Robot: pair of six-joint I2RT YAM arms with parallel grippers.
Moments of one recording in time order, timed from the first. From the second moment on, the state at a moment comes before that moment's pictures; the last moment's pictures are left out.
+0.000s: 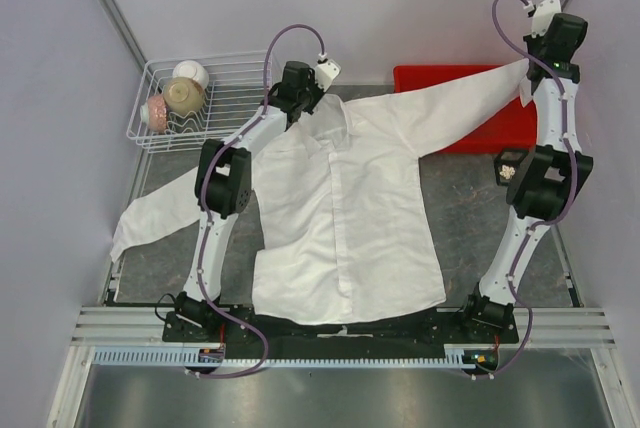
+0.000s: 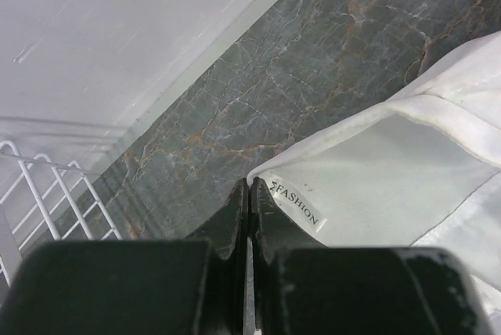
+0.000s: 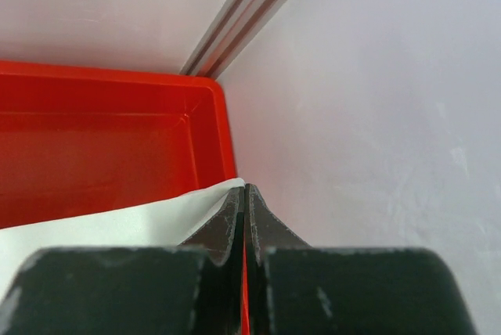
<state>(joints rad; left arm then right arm) -0.38 2.41 2.06 -0.12 0.06 0.46 -0.31 2.20 2.21 -0.35 0.11 -0.51</state>
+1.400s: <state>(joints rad) -0.35 2.45 2.03 -0.10 -0.02 0.46 -0.23 2.32 2.20 -0.63 -0.19 -0.45</state>
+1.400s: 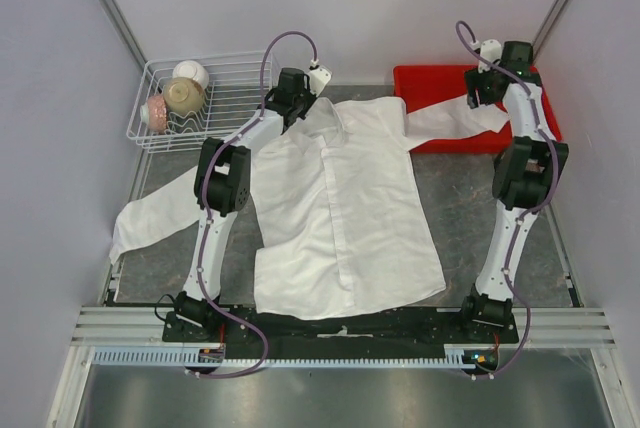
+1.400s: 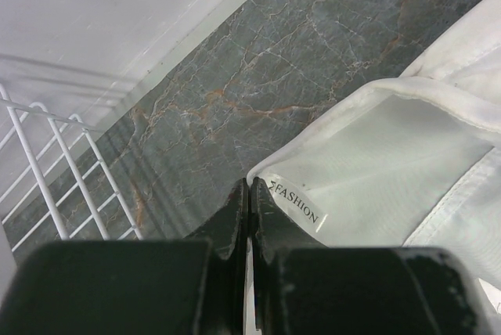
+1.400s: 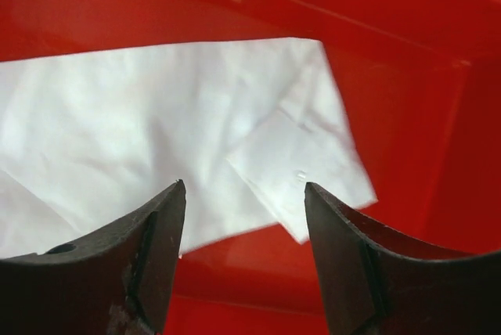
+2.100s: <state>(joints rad) -0.35 2.45 2.02 -0.09 -0.02 0.46 -0.17 2.46 2.15 -0.47 0.01 -0.35</state>
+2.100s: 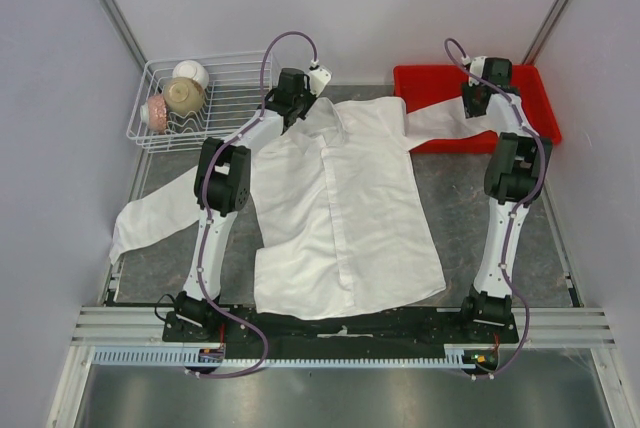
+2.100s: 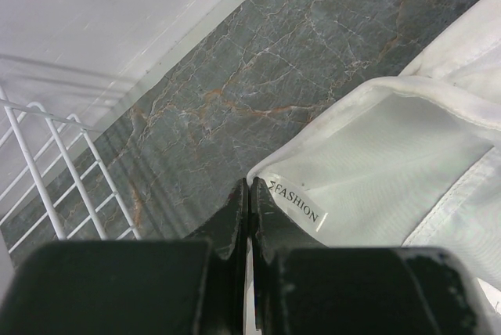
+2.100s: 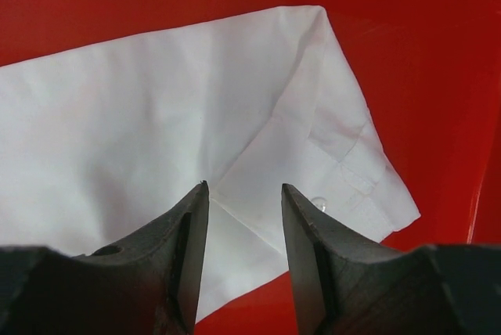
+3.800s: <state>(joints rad) -0.34 2.45 2.01 -0.09 -0.02 0.44 -0.23 2.50 2.22 -0.47 0.02 -0.43</state>
